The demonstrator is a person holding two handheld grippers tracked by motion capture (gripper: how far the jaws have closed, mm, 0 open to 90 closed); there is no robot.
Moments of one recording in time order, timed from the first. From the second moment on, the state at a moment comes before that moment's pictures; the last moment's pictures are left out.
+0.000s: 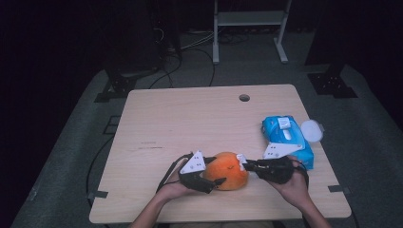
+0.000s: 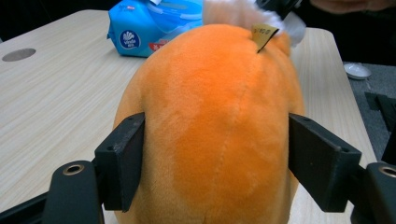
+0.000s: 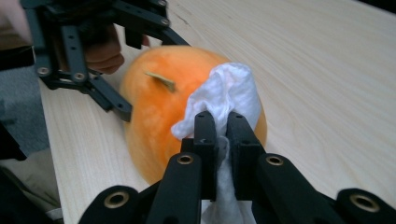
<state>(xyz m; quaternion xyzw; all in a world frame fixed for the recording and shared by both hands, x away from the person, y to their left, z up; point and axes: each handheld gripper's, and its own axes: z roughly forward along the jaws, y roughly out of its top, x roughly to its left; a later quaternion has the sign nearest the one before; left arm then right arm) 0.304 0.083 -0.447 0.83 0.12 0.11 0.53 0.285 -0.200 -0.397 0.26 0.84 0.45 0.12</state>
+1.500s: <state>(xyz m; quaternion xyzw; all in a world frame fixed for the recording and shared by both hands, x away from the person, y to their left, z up) 0.308 0.076 -0.439 0.84 0.14 0.10 0.52 0.287 -0.208 -0.389 0.25 0.85 0.44 0.10</state>
